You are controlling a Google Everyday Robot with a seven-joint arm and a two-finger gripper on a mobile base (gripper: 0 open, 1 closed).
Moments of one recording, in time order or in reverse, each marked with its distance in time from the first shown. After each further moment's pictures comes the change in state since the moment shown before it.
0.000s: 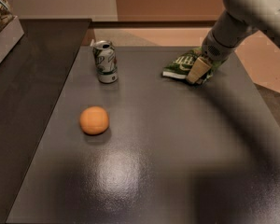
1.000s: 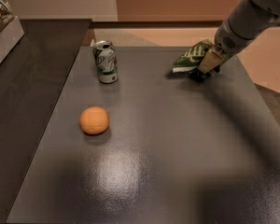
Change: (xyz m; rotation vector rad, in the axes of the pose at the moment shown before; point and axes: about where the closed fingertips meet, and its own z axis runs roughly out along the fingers) arm 0.003 -0.001 -0.047 0.019 -0.068 -0.028
